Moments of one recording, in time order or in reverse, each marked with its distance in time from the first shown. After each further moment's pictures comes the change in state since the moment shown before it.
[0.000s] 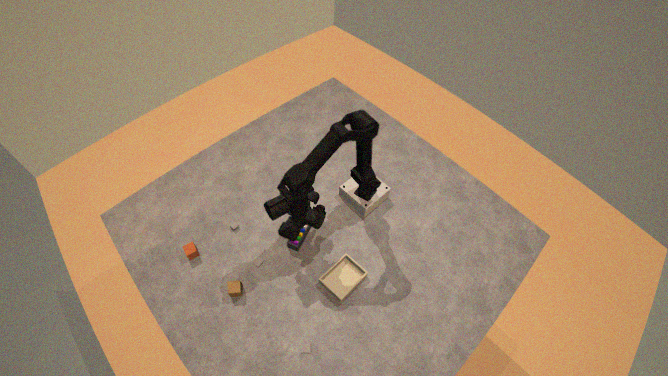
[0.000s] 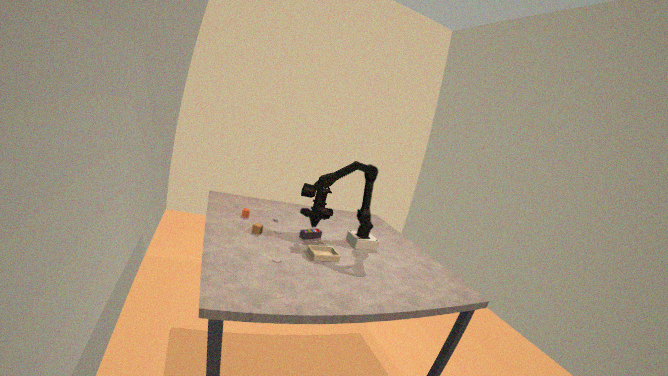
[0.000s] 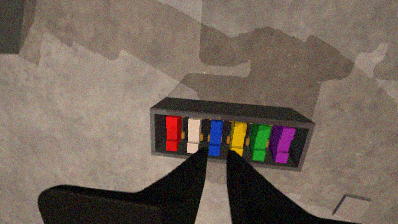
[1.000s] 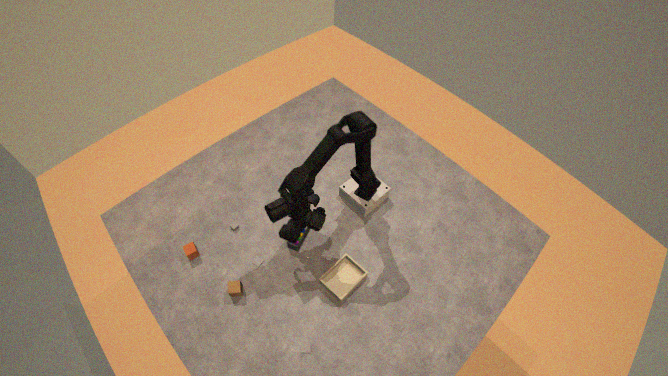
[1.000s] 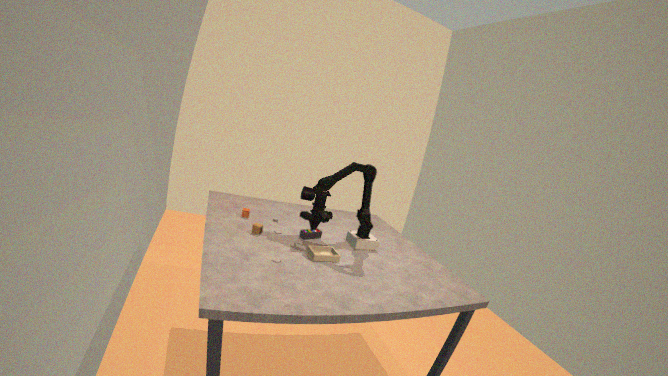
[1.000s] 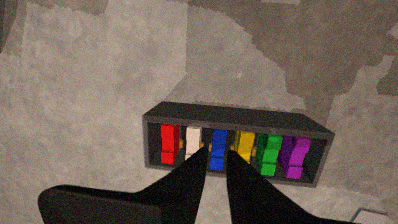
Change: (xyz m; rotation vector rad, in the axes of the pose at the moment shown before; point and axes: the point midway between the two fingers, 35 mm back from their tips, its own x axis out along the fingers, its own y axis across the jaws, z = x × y) arm 0.018 0.002 0.000 0.000 -0.001 0.003
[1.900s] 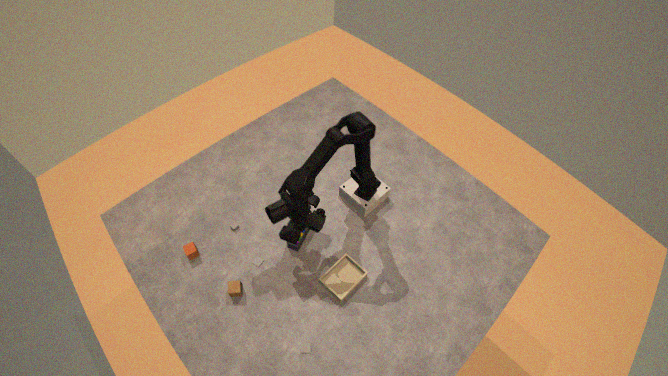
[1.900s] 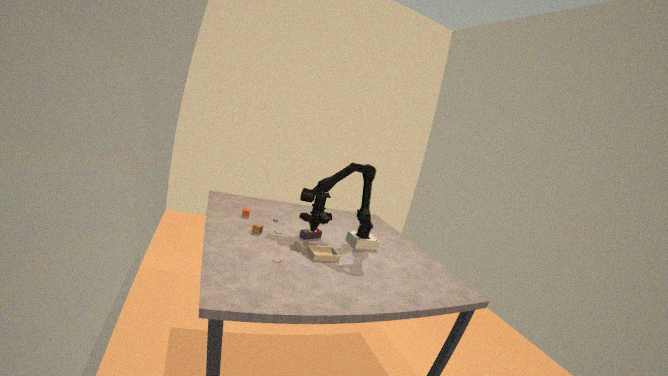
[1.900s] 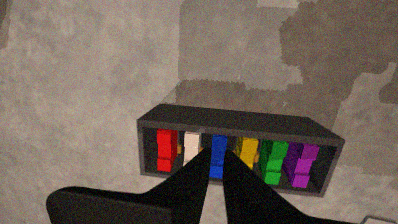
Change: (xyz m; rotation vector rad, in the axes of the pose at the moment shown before) arm 0.008 0.000 0.000 0.000 -0.001 0.001
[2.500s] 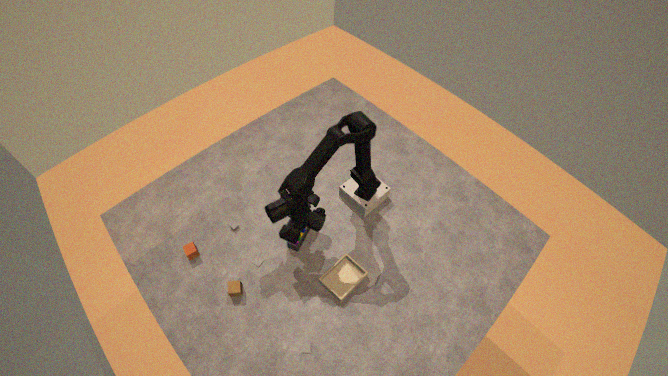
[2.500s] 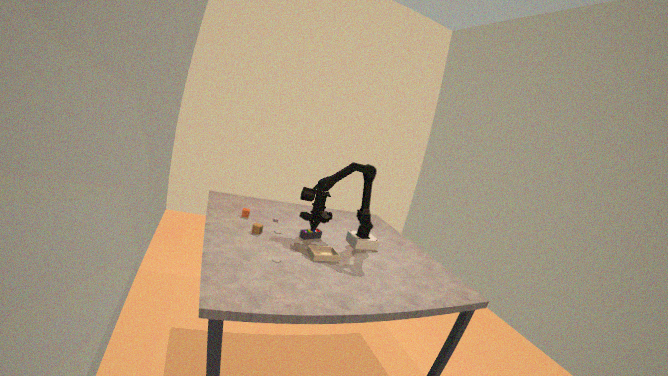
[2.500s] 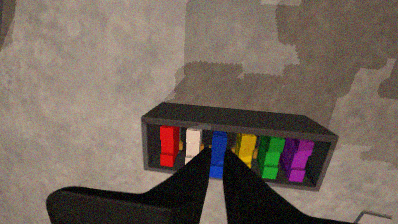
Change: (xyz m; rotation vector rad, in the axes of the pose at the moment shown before) arm -0.006 0.000 0.000 -0.001 -0.001 0.002
